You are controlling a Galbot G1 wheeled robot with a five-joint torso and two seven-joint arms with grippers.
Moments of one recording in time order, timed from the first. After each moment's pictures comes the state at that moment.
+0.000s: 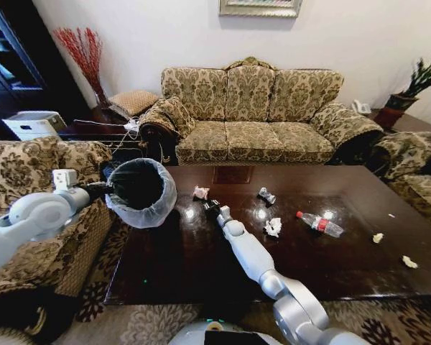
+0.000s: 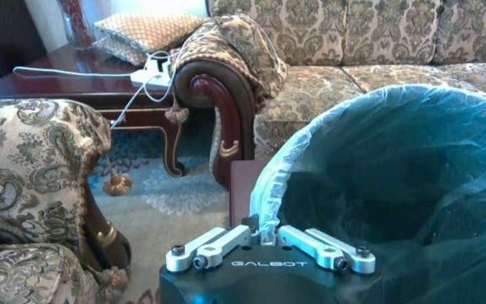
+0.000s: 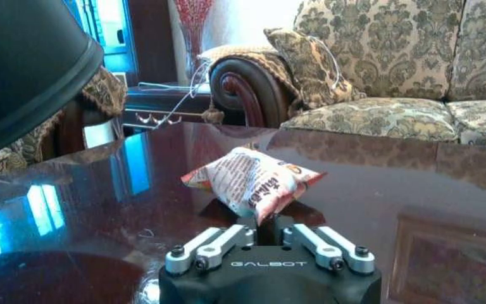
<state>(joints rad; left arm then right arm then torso) 1.82 -0.13 -1.16 -2.01 -1.56 0.33 -0.38 -0.54 1.61 0.05 0.75 0.18 0.16 -0.20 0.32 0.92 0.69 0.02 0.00</state>
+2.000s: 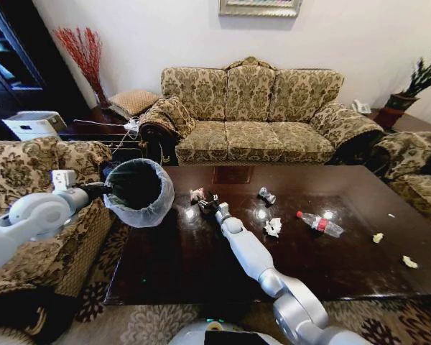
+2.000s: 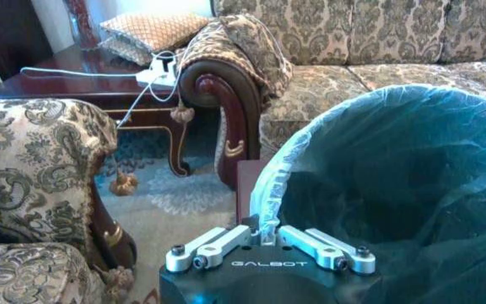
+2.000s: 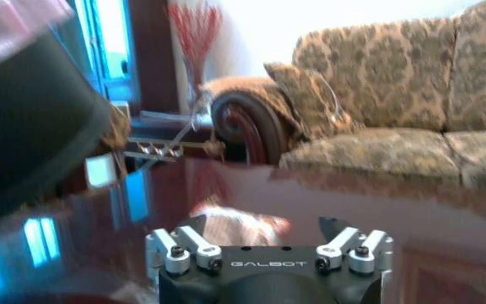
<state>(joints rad) 1.83 -0.13 -1.15 -1.99 -1.55 0.32 -0.37 -0.53 1.61 0.02 0.81 0.22 0.21 -0.18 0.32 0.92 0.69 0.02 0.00</state>
